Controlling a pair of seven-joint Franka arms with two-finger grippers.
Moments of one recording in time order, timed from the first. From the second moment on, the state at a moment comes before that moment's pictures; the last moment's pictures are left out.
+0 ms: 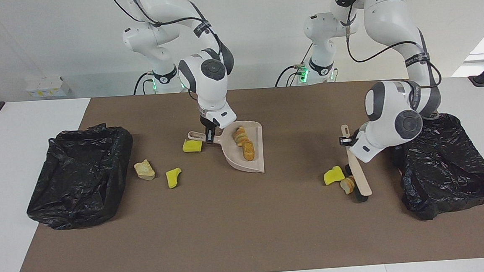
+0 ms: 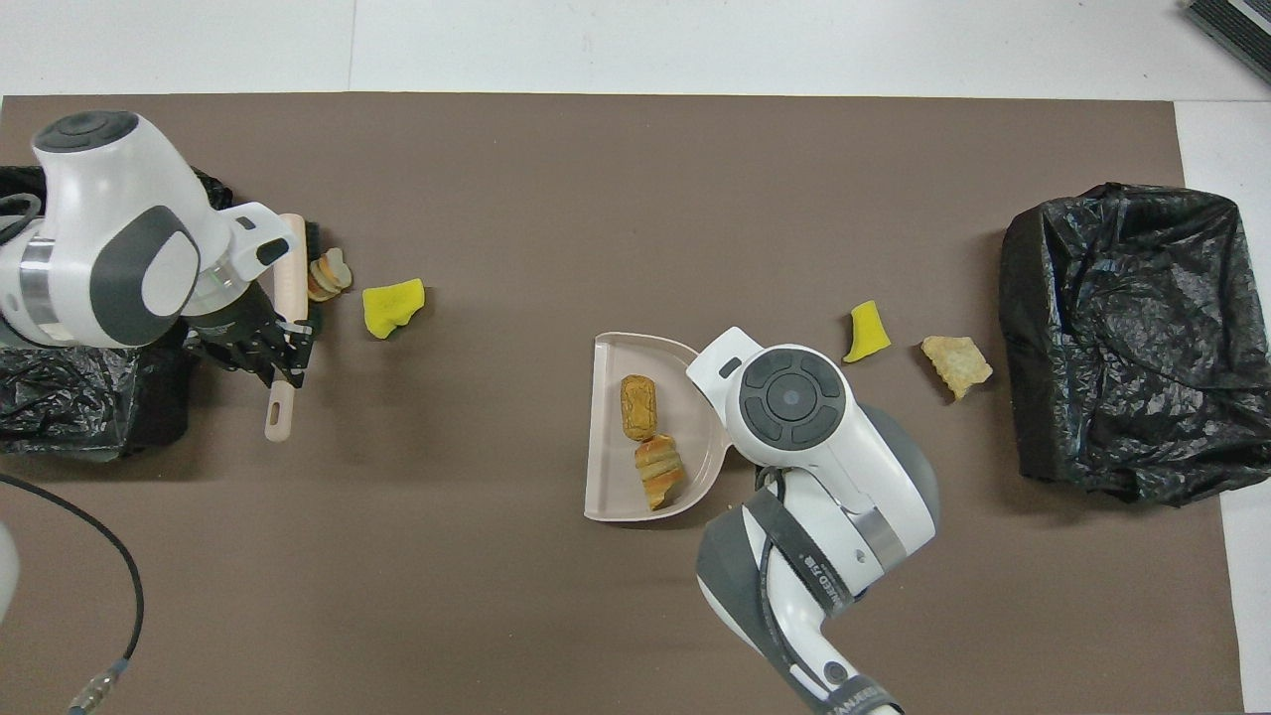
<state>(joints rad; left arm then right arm) -0.02 0.43 -0.19 -1.64 -0.02 1.62 -0.12 0.44 0.15 0.06 -2.06 -0.16 2.12 -0.91</state>
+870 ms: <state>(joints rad) -0.46 0.34 -0.19 -1.84 -0.27 1.85 -0.48 0.45 0.15 0.06 -2.06 -0.16 2.12 -0.89</state>
